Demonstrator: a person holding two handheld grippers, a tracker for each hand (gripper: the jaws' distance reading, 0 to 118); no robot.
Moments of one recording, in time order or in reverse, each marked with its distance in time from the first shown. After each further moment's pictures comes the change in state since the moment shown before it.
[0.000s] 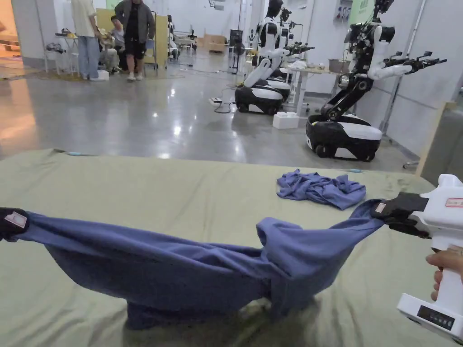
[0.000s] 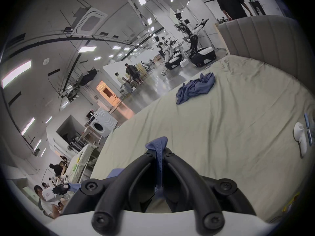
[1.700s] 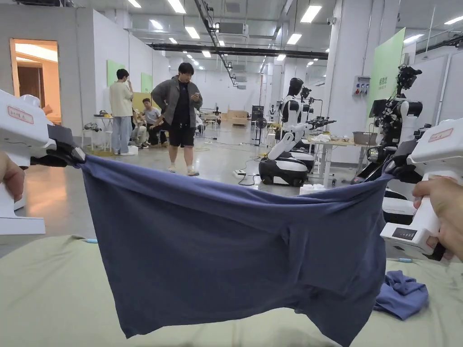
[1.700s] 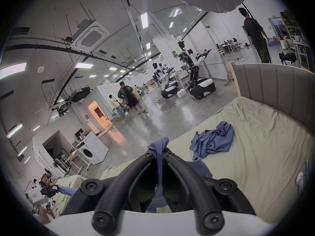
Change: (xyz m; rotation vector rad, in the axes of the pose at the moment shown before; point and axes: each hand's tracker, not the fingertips) left arm 0.015 0.304 -0.174 0.162 0.149 -0.061; right arm -0.158 0.213 -0.158 0.247 -0.103 0.047
